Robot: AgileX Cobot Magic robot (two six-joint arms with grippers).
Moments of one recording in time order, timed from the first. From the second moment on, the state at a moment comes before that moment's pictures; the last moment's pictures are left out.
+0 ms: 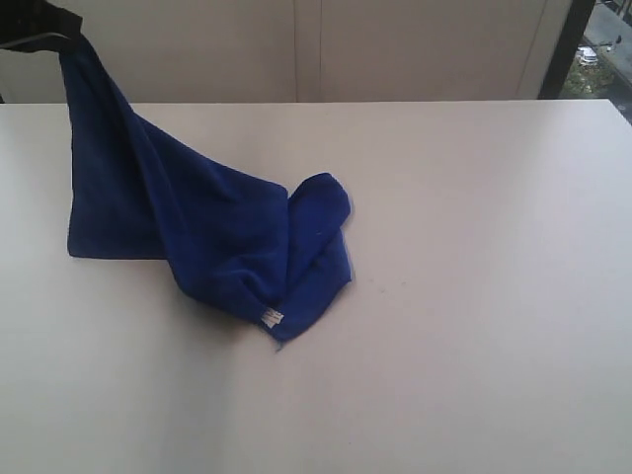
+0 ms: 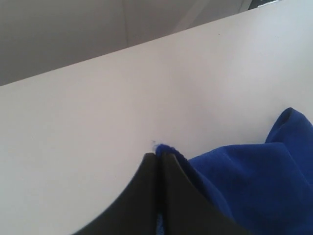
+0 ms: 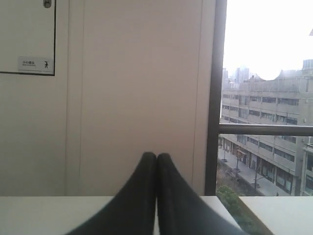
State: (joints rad) left arm -0.02 1.62 -1.42 -0.63 0.68 0.76; right arm -0.05 0.01 0.00 0.02 -0.22 -0.04
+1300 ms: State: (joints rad) left arm -0.02 1.62 -1.42 -0.63 0.72 0.76; right arm 0.39 1.51 -0.93 0.58 0.80 -0.66
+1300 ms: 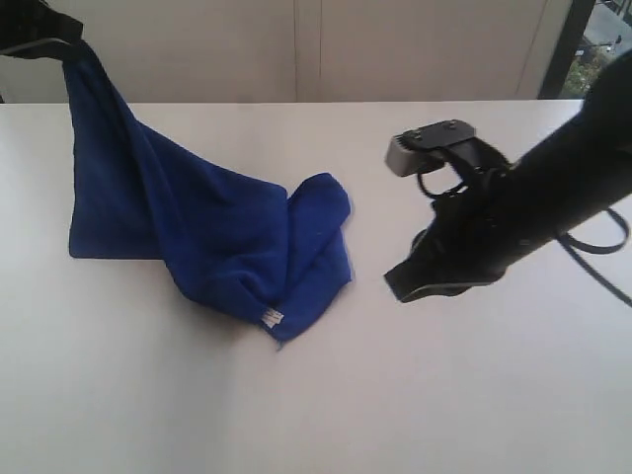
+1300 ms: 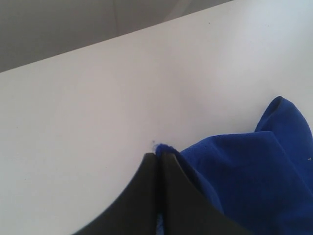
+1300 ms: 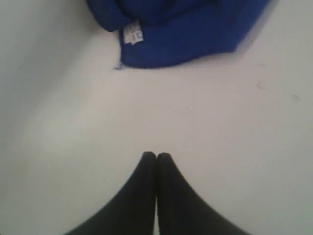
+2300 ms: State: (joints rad) left arm -0.02 1.62 -1.42 -0.63 0.72 0.76; right arm 0.73 1.96 -1.18 0.41 0.51 -0.93
